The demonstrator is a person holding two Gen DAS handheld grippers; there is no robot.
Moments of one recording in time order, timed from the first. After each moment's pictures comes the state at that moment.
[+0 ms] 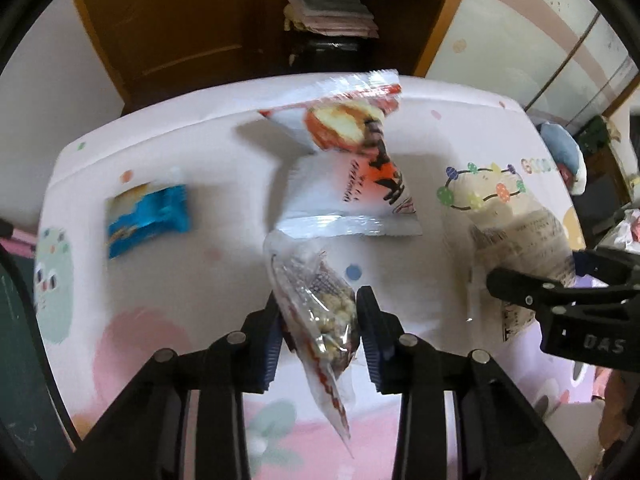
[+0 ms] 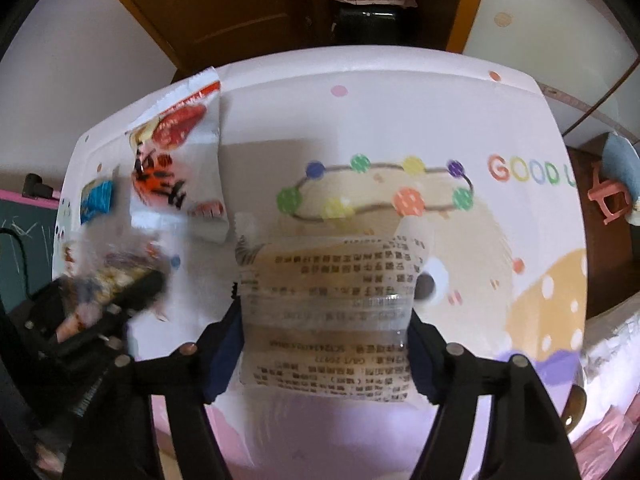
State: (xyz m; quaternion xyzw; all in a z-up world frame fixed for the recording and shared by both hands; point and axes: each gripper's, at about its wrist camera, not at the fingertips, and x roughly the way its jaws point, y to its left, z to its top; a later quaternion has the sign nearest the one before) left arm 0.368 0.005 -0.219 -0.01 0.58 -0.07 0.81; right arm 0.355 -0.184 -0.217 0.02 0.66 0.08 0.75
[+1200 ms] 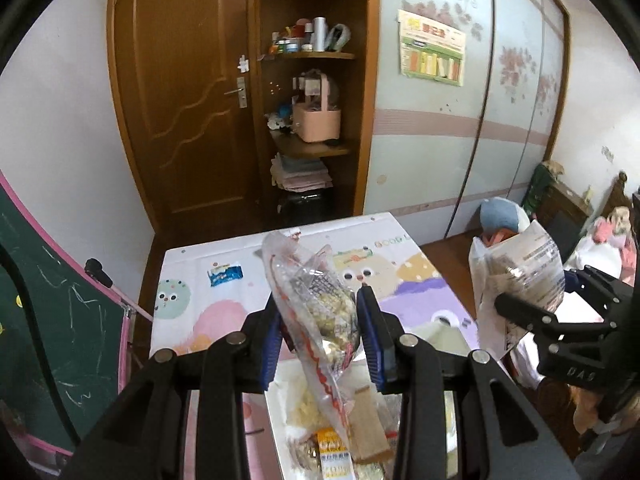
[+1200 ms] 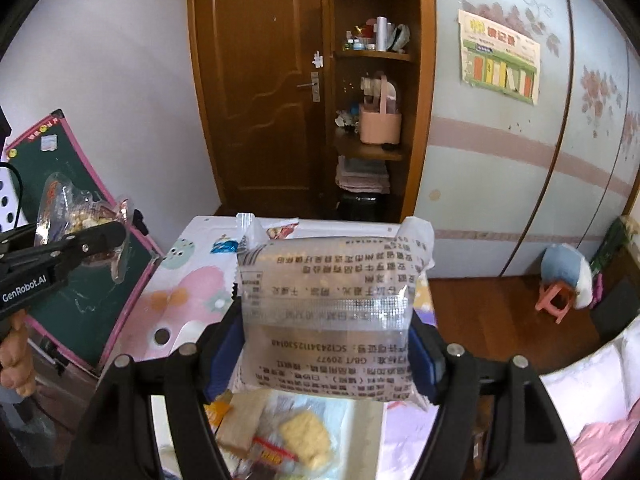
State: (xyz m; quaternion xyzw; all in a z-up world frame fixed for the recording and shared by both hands) left arm 0.033 -0.026 0.064 0.04 0.34 -0.10 0.94; right arm 0.034 -0.253 0.026 -0.01 0.35 0.10 0.93
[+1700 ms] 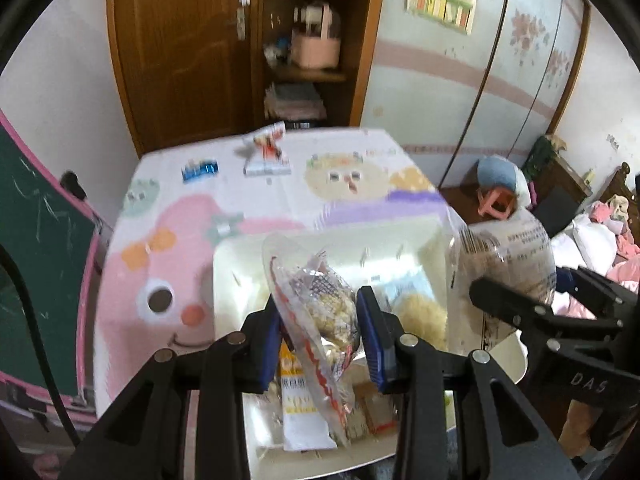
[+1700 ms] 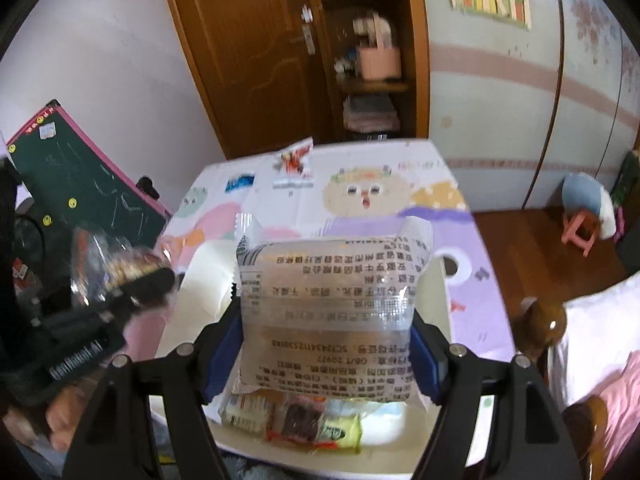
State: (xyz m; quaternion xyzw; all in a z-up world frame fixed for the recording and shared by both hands) left arm 0.000 -0.041 -0.068 0.00 0.44 -0.11 0.89; right arm -0.002 -0.232 -0.066 0.05 0.44 0.11 0.89
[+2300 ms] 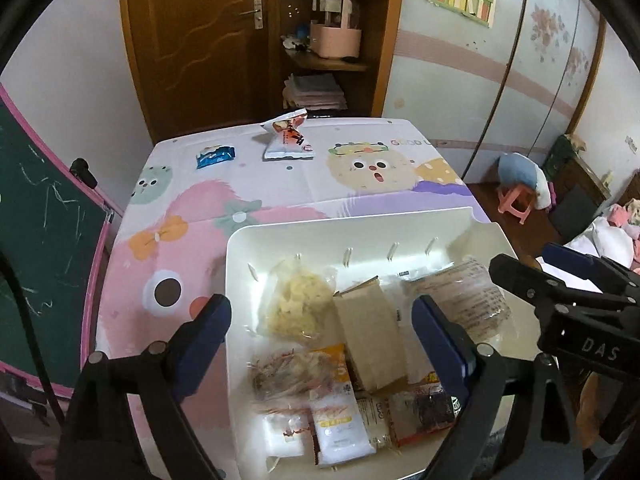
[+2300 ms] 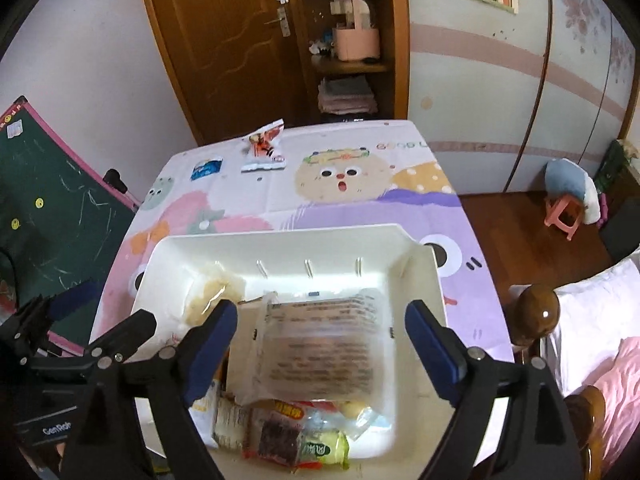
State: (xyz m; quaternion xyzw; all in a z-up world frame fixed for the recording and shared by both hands) left arm 0.021 -0.033 -0.089 0.00 0.44 -0.07 0.89; right arm 0.022 -0.235 -0.089 0.04 0.45 0.06 0.89
